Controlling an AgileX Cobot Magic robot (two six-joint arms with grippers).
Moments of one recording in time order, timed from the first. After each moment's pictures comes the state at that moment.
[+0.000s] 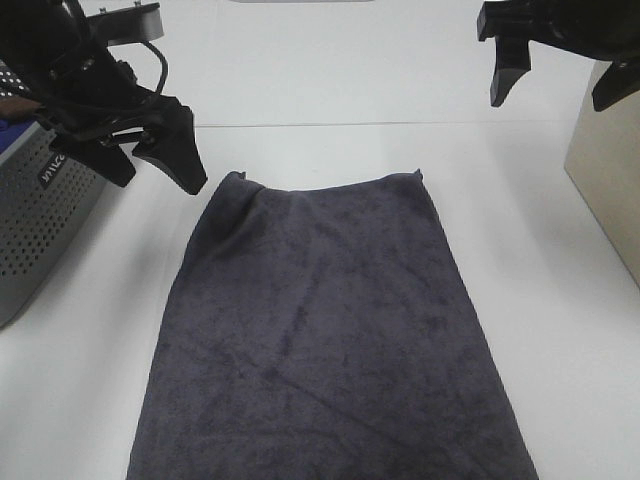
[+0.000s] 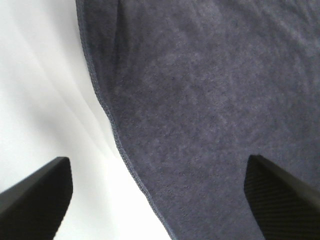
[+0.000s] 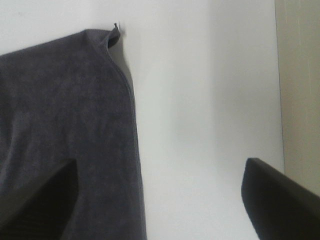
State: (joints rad) left arm -0.26 1.87 -1.45 -0.38 1.00 0.31; right arm 0.29 1.64 -1.41 -0.17 0.97 0.41
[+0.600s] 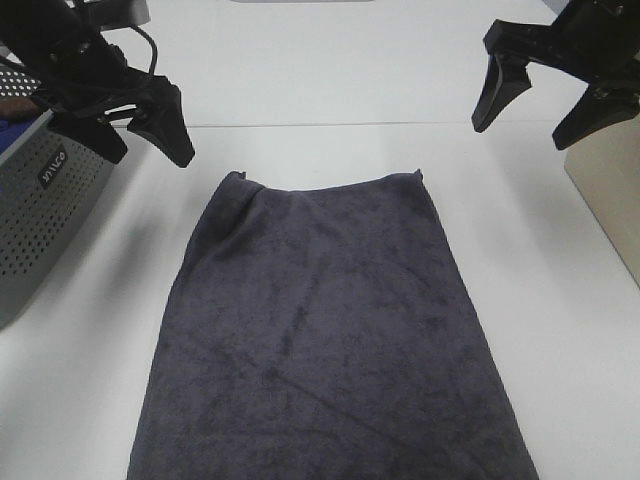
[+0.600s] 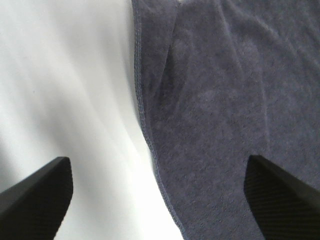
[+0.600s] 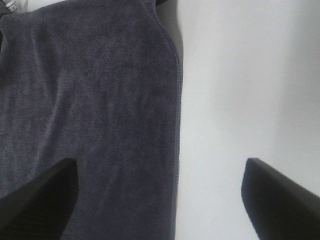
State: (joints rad) left arm -0.18 2.01 -1.64 -0.38 1.04 0.33; right arm 0.09 1.84 -1.52 0.26 1.07 -0.04
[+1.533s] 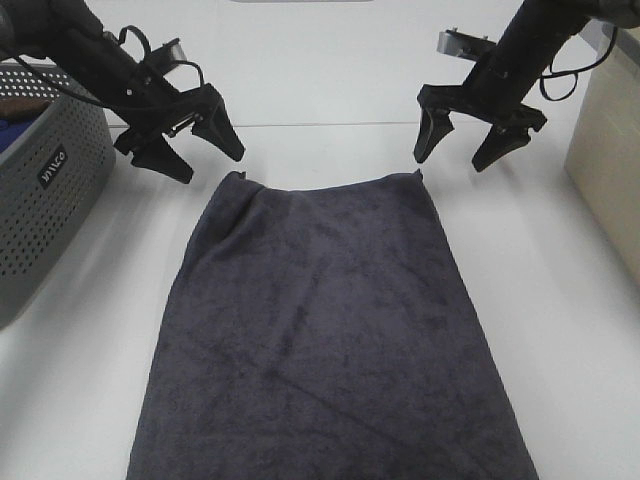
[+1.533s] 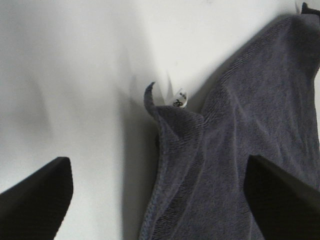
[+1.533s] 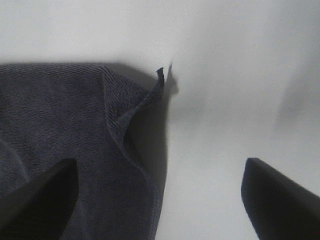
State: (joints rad) left arm -0.10 2.55 -2.22 -0.67 1.20 0.28; right arm 0.09 2.47 -2.18 0.30 1.21 -0.16
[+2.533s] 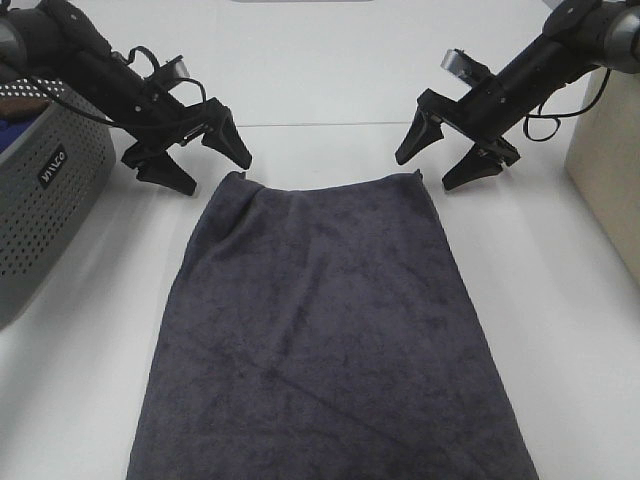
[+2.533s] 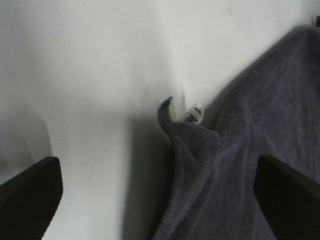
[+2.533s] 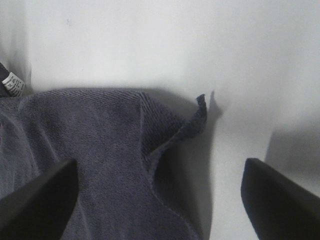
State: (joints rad) left arm -0.10 2.59 -2.22 -0.71 1.17 0.27; right arm 0.01 2.57 -2.19 0.63 1.19 -0.29
